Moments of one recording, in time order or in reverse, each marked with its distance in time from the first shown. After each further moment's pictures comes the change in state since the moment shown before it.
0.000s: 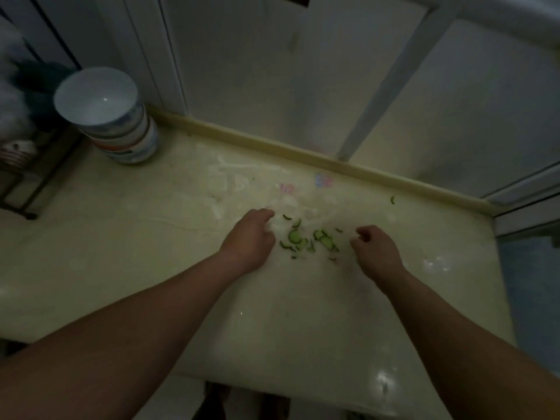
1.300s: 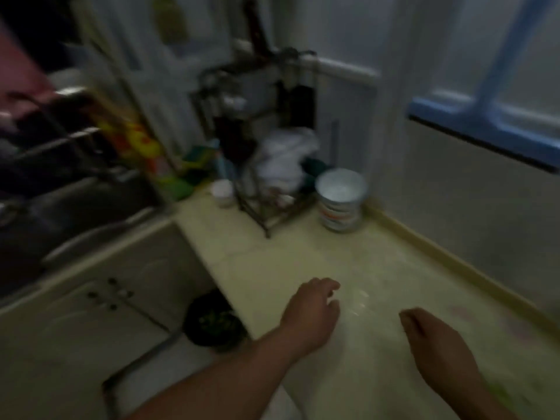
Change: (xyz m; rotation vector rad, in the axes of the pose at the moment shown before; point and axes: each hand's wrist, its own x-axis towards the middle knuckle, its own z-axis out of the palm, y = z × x) left_hand -0.145 -0.062 -0.080 -0.033 0.512 -0.228; right_hand -0.073 -0.128 0.069 -0.279 -0.206 -0.808
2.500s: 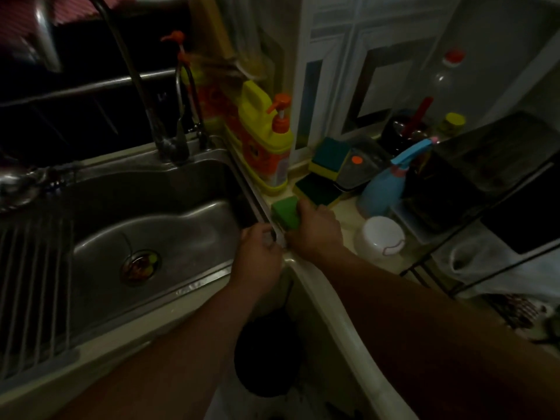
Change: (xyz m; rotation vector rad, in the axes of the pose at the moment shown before) left_hand 0.158 -0.438 -0.325 -0.422 0.498 -0.483; right_hand 0.312 -0.600 0.350 -0.179 -0.154 -0.396
